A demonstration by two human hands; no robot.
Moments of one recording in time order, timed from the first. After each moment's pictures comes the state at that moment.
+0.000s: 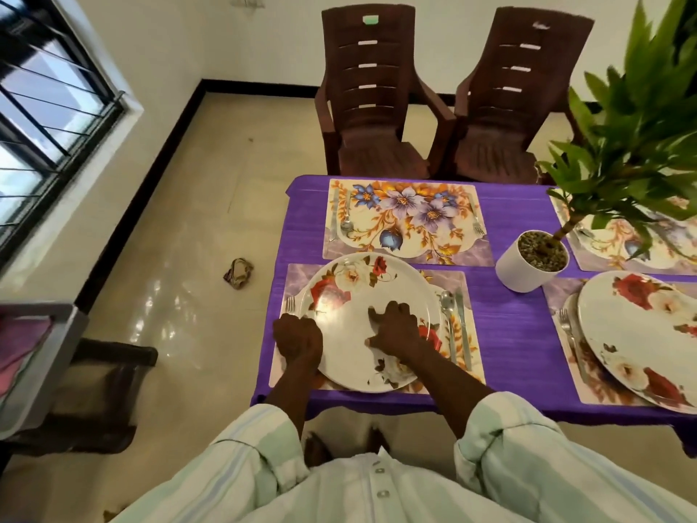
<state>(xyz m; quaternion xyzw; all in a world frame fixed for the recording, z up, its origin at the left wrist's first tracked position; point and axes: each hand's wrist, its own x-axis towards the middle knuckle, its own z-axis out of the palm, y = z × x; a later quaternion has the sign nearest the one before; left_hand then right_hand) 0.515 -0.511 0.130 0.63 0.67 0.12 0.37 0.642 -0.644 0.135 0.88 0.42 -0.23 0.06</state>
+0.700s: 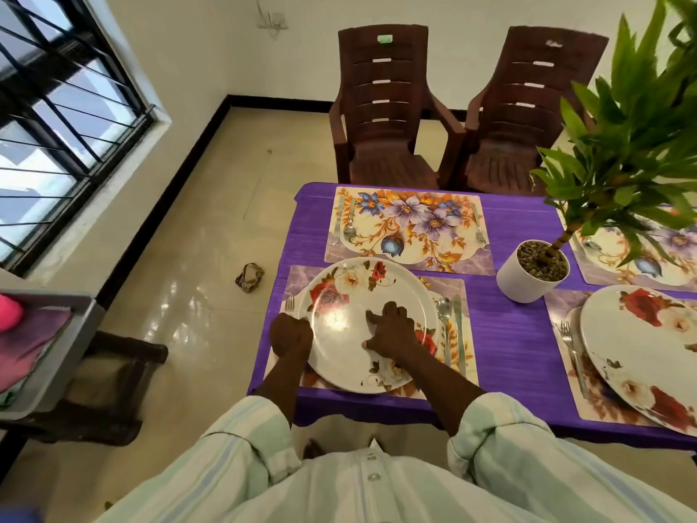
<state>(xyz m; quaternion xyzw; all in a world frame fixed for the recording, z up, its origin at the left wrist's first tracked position) 0.510 -0.510 0.135 0.64 0.67 0.09 0.37 0.645 -0.653 0.138 0.88 0.42 -0.23 0.01</state>
